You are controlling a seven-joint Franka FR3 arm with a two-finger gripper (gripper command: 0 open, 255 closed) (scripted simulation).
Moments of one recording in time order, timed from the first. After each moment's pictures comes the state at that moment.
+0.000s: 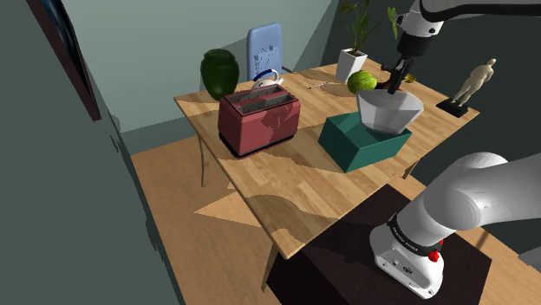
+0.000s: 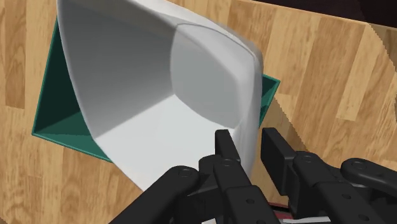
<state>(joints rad) -0.11 -0.63 -0.32 -2.36 -0.29 1.70 -0.44</state>
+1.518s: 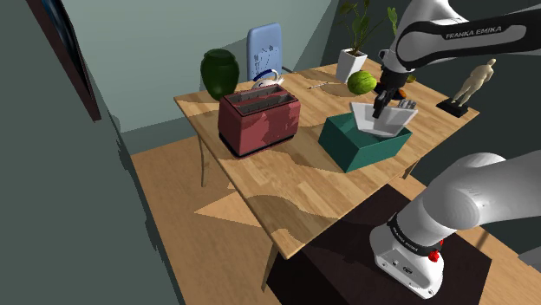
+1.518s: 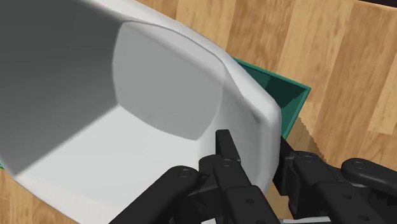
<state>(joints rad) -0.12 -0.58 -0.36 -2.58 -0.33 1.98 -0.41</state>
